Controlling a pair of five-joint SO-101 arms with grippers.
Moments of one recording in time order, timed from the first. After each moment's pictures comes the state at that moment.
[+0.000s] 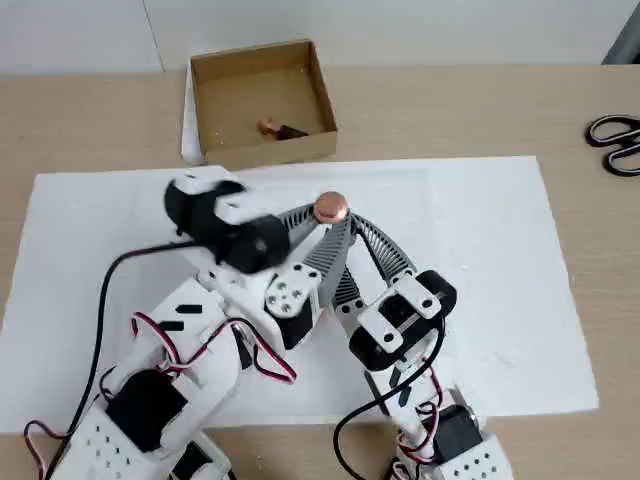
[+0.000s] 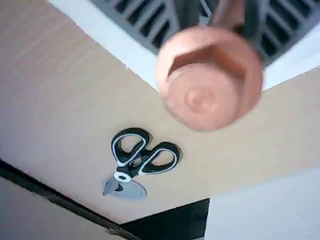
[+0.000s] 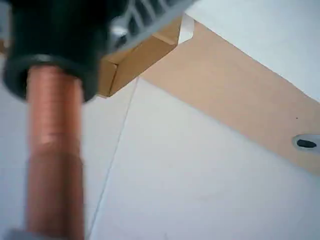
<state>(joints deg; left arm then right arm) 39.1 -65.5 47.1 39.4 14.1 -31.3 -102.9 96.1 4.5 8.5</state>
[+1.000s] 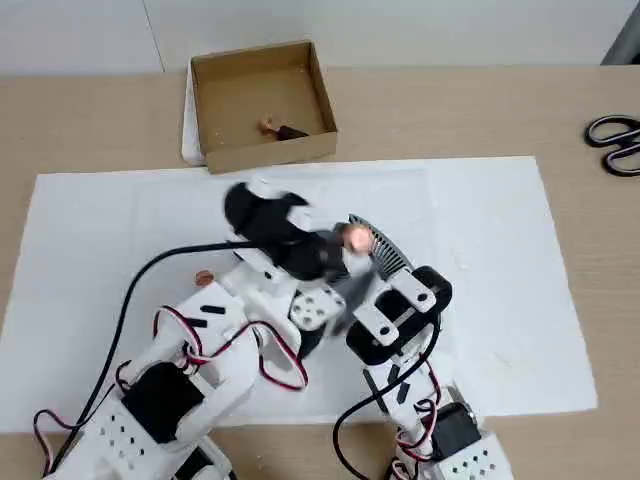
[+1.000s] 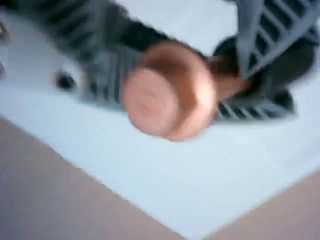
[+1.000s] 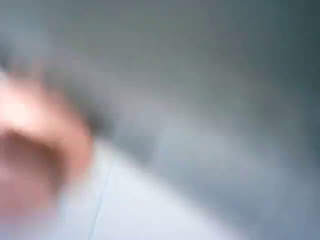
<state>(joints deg) 41.1 -60.9 46.8 50.5 9.4 -31.3 -102.7 96.1 4.6 8.5</state>
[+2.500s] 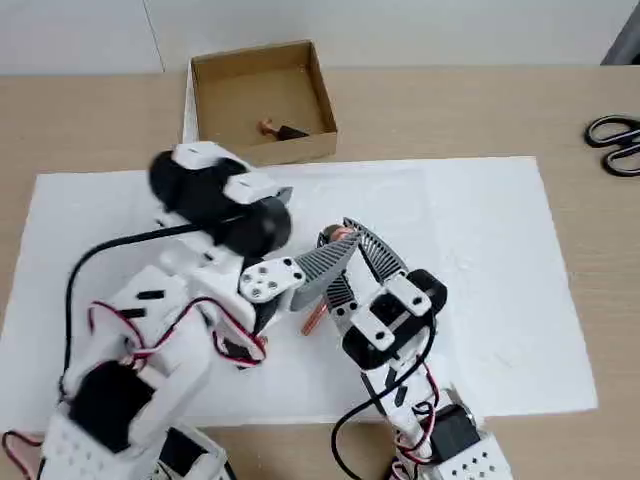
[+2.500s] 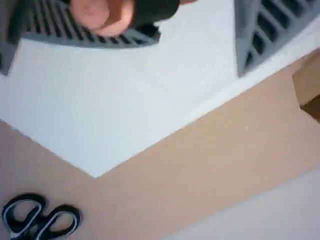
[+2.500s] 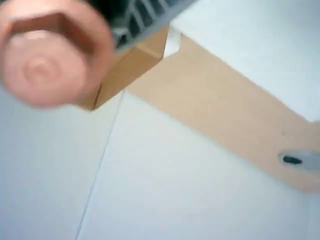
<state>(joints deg) 29.2 -60.1 29.0 58.9 2.0 -31.6 -102.9 96.1 6.9 8.5</state>
